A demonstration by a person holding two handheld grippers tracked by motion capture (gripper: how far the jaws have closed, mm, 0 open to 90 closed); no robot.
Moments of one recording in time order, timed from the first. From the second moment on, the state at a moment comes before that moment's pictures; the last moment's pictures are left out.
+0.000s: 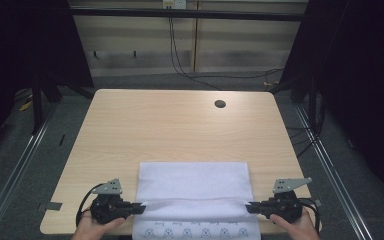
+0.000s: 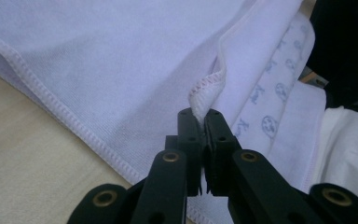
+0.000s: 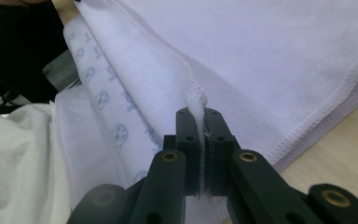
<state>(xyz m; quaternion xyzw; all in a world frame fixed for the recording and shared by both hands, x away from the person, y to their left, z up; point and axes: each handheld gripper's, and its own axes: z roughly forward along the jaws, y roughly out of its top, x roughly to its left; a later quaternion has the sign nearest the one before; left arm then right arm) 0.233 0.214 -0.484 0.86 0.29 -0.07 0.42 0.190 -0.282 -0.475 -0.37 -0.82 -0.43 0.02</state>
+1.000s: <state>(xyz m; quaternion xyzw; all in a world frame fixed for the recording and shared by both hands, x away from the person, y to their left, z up) 0.354 0.204 -0.504 0.84 0.35 0.01 0.41 0.291 -0.265 -0.500 -0.42 -0.83 -0.38 0.00</state>
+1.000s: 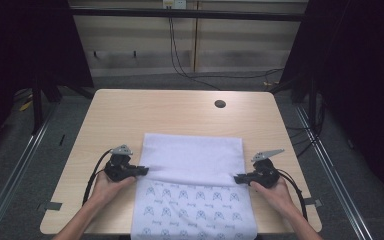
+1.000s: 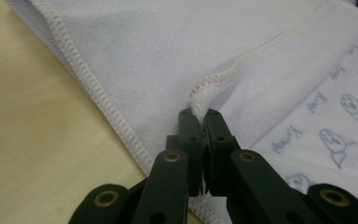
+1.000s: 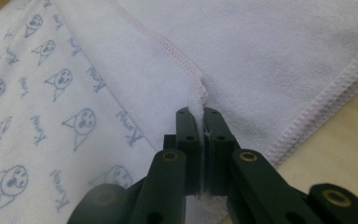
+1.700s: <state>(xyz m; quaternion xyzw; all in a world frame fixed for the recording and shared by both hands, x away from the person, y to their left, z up) 0.443 0.193 -0.506 0.82 0.40 0.07 0.40 0.410 -0.249 -0.499 -0.45 -0.82 -0.35 -0.09</state>
